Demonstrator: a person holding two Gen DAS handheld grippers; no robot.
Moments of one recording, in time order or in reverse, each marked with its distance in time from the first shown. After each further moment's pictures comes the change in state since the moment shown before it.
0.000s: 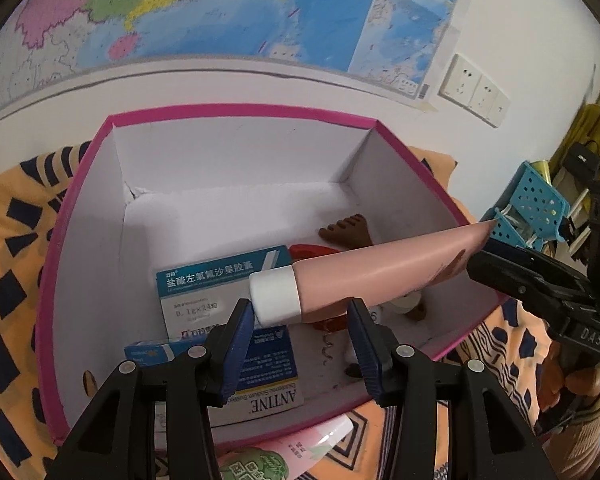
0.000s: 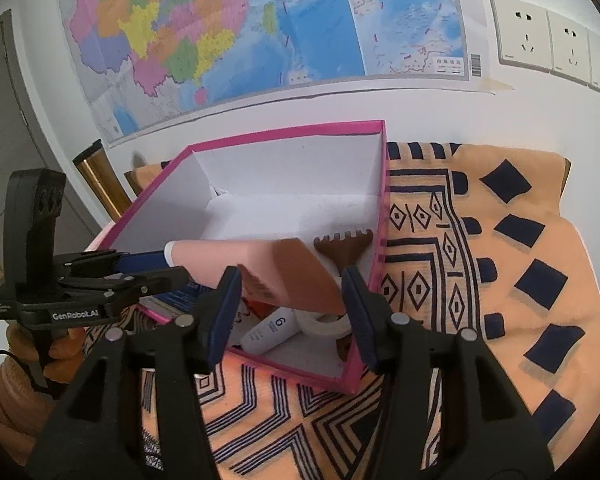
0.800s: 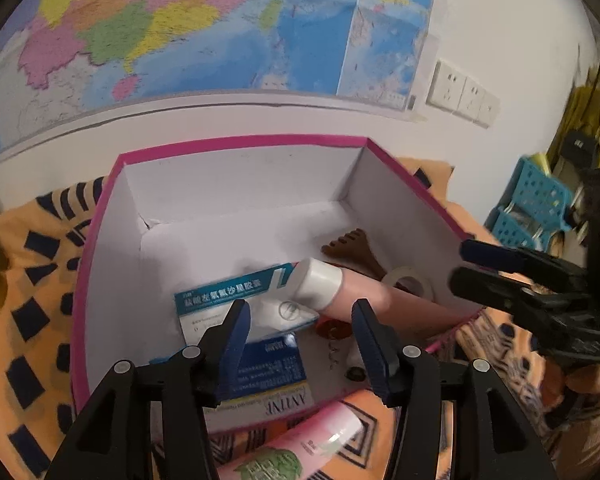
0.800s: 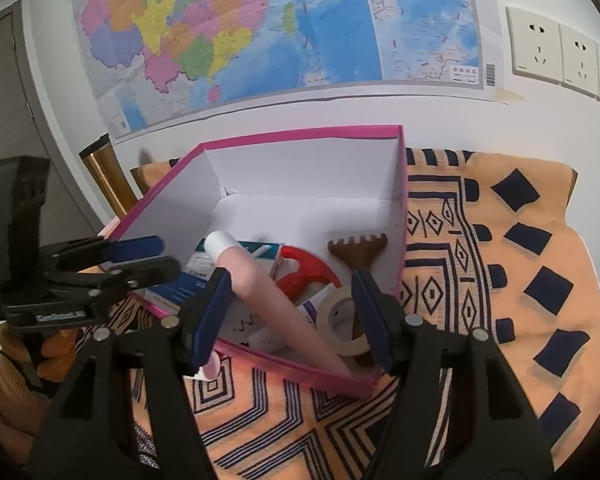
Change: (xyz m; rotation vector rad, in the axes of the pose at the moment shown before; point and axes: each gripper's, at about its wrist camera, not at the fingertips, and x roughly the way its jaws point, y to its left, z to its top) left arm -0.016 -0.013 0.001 0.098 -0.070 0.071; right arm 0.001 0.017 -0.005 -0.034 -0.020 0.010
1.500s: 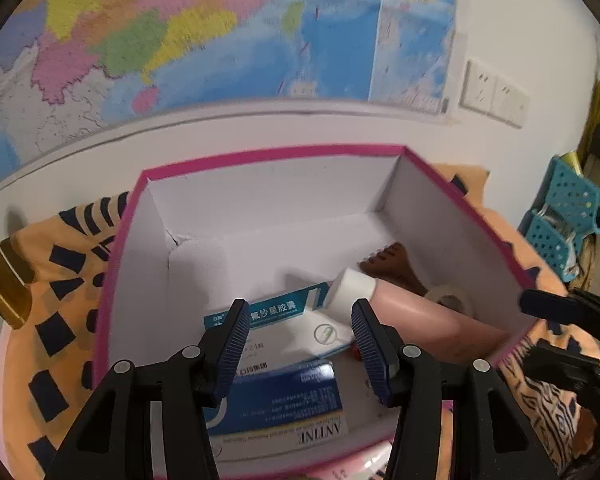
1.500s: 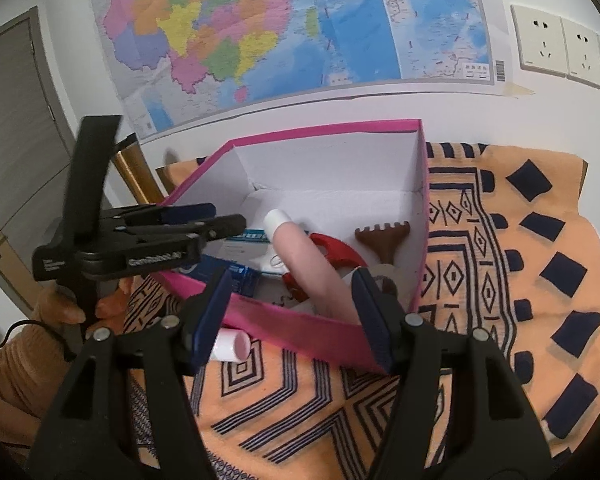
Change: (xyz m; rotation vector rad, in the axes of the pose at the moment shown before) left arm -0.001 0.005 0.005 -0.008 -0.045 0.096; right arm -0.015 0.013 -0.021 0.005 -0.025 0.079
